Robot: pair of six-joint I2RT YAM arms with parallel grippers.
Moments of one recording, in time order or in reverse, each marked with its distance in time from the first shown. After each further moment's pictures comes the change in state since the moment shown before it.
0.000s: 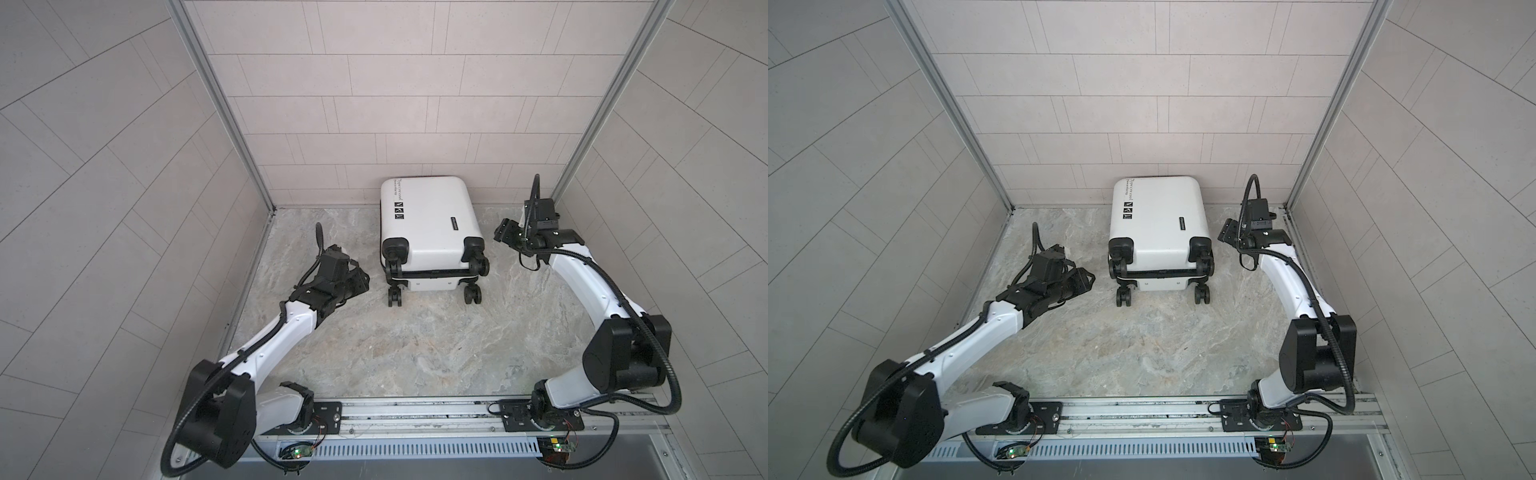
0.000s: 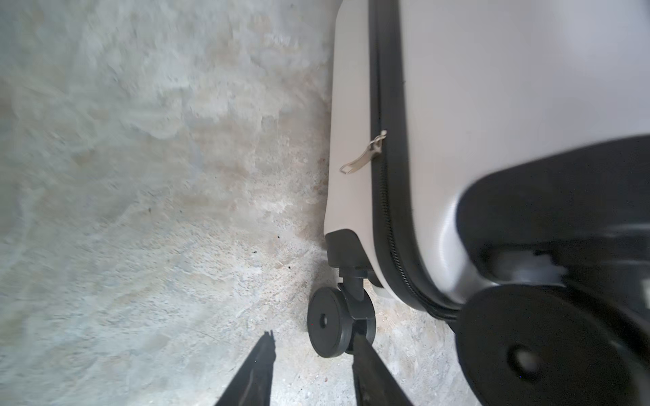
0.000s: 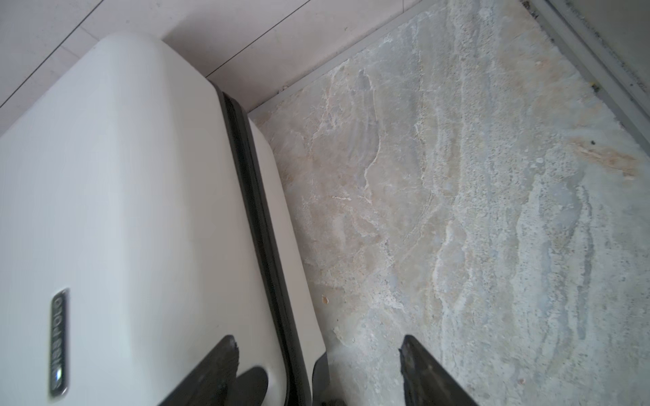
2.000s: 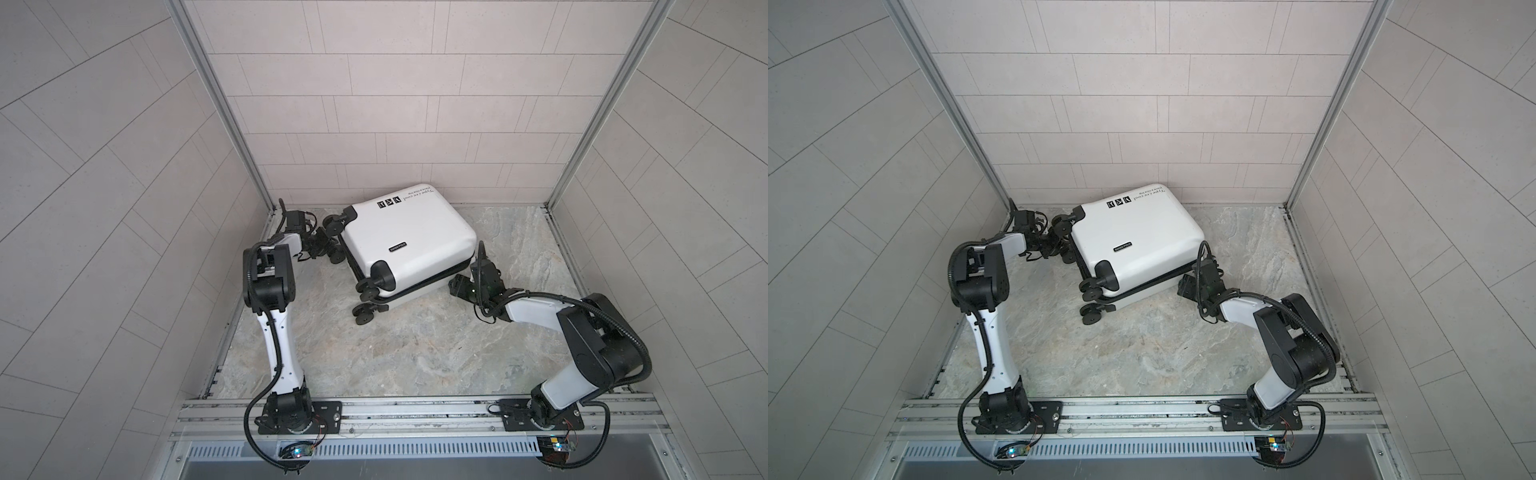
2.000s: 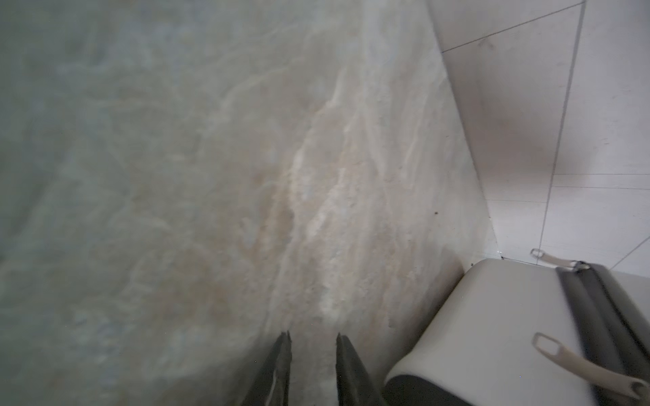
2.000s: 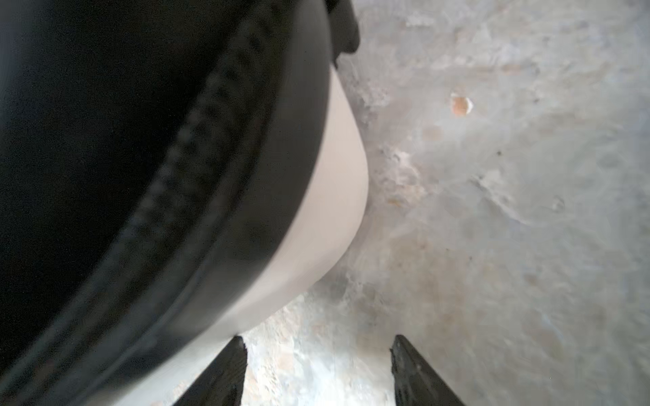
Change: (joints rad) left arm 0.513 1.106 0.825 0.001 0.550 0.066; right arm 0.334 0.129 -0.613 0.756 0.017 0.224
